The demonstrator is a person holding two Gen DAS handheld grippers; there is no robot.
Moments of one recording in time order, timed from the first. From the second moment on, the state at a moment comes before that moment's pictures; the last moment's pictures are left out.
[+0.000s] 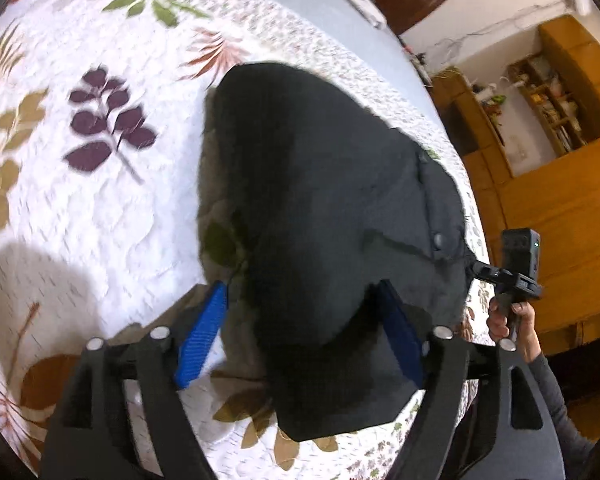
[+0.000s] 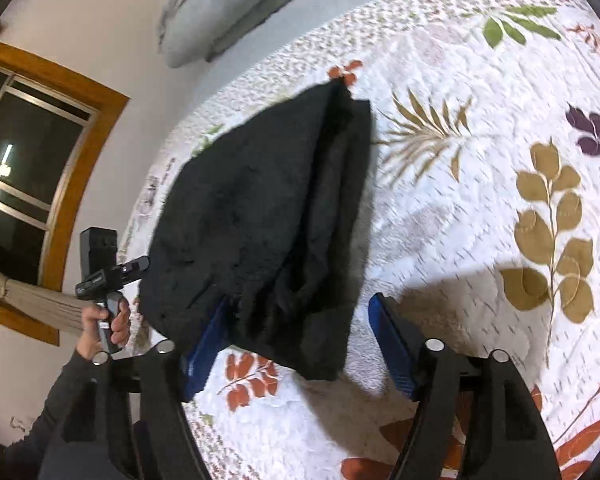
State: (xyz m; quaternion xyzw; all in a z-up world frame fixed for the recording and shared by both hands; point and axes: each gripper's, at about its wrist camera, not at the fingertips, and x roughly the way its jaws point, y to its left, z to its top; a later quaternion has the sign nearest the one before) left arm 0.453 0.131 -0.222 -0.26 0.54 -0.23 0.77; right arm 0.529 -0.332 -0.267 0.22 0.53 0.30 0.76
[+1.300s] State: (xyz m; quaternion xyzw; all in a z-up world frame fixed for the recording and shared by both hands) left arm 0.001 0.068 0.074 -0.10 0.26 0.03 0.96; right arm 0.103 -0.295 -0.044 0.10 0.28 0.04 0.95
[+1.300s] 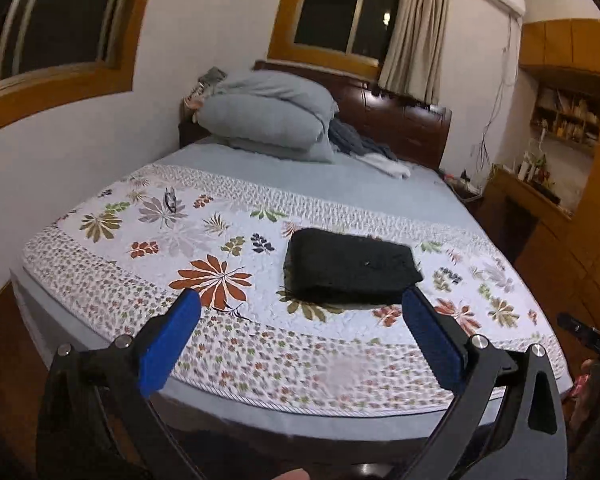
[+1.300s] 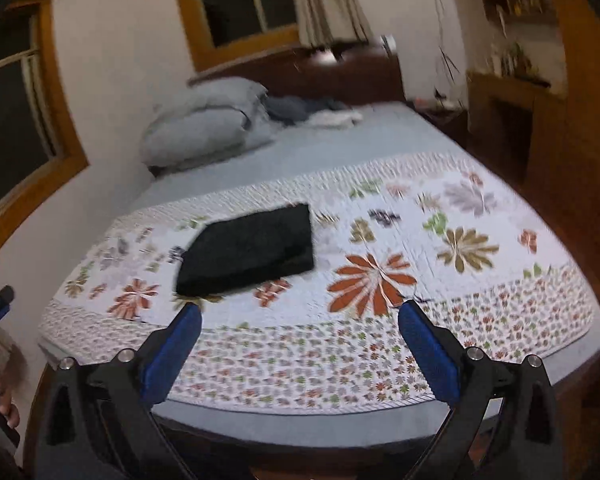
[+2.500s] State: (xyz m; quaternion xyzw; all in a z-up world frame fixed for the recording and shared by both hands) left arm -0.110 -0.029 0.128 -0.03 0.26 -0.02 0.96; right arm -0.023 -0.199 0.028 -0.01 0.26 0.09 0.96
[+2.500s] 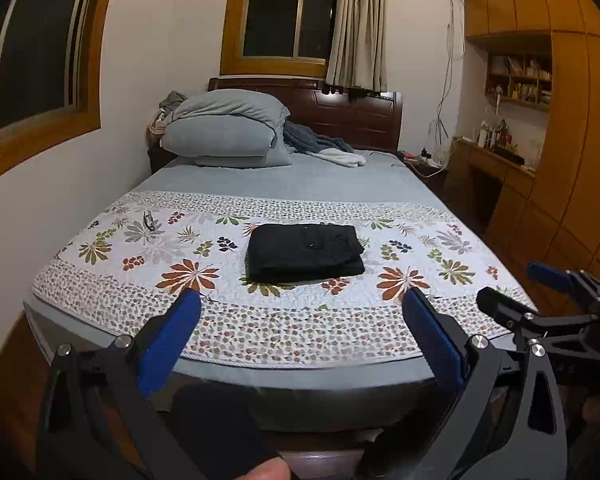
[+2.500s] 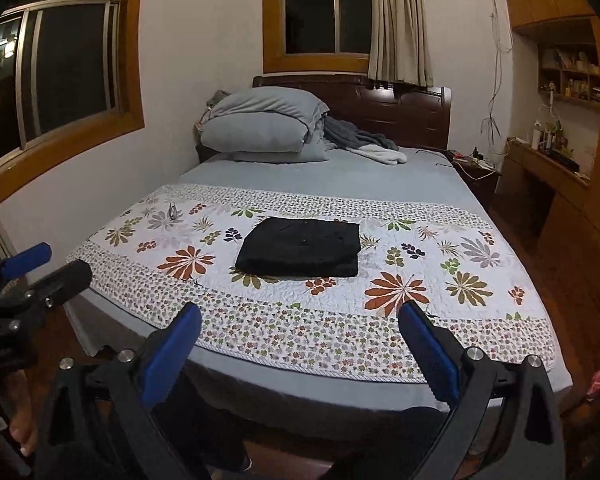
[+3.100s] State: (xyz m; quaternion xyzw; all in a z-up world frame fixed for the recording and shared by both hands) left arm -0.143 -0.037 0.165 -0.01 0.23 0.00 0.97; right arm -0.047 -0.201 0.050 0.00 0.23 0.09 0.97
